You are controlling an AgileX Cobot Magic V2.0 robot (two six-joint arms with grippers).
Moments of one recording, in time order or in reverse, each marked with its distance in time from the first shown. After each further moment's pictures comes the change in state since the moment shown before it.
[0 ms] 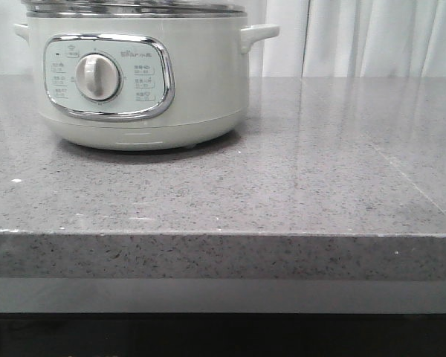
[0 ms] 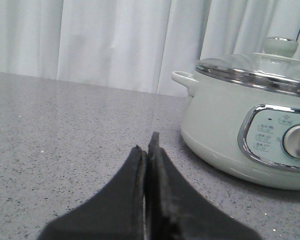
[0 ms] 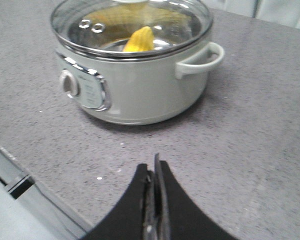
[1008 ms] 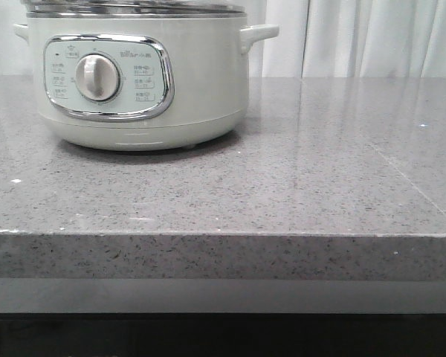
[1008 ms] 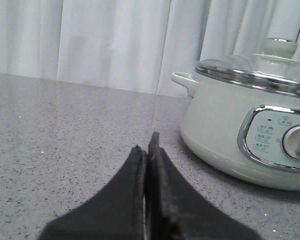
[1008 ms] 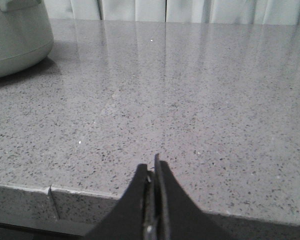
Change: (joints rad) left arm 0.000 0.000 0.000 0.000 -0.005 0.000; right arm -0.405 -0.718 0.744 -0.016 -0.221 0.000
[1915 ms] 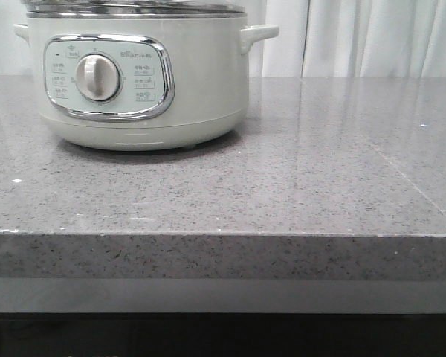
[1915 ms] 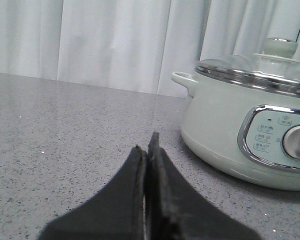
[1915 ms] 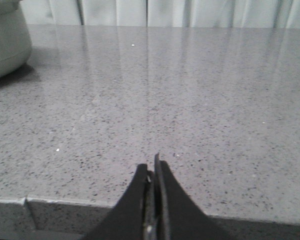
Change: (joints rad) left arm 0.000 0.000 0.000 0.000 0.000 0.000; right arm -0.071 0.000 0.000 0.000 -0.012 0.000
